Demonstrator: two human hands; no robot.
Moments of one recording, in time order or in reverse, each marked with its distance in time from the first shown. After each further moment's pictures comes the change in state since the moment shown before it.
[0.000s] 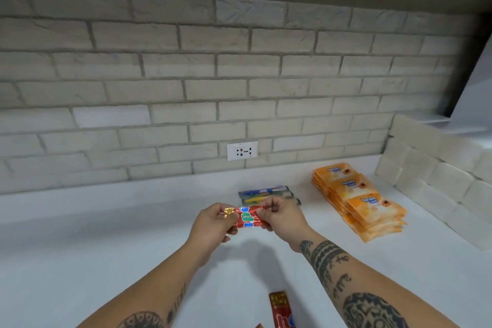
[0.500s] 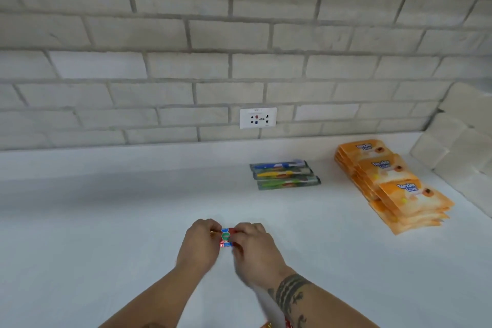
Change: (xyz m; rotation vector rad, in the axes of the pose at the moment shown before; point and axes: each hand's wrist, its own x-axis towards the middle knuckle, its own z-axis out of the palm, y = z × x) left_hand 0.053 -0.145 -0.009 0.619 0.163 -0.023; right_hand 0.018 0.132 0.102 -0.862 -0.262 -0.355
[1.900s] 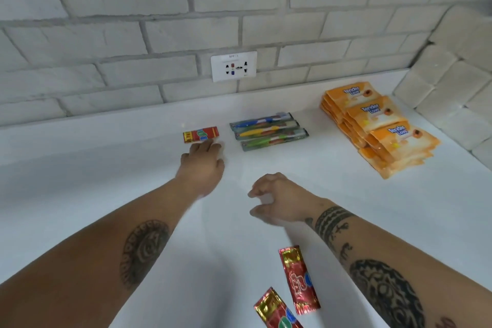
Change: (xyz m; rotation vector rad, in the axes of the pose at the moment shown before) left_hand 0.119 0.037 0.009 0.544 -0.169 0.411; right_hand 0.016 0.064 -0.067 0.171 -0.314 0.201
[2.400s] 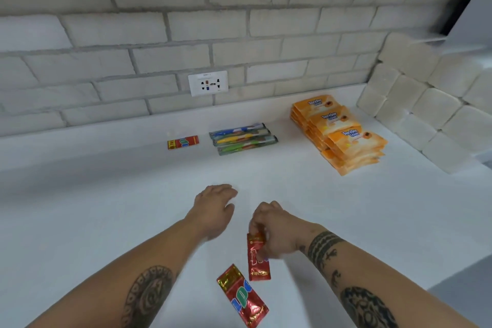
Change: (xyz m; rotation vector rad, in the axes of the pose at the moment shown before) left_hand -0.101 0.095 0.036 -0.176 -0.134 0.120; right_hand -0.109 0.025 0.020 -0.159 -0.094 -0.030
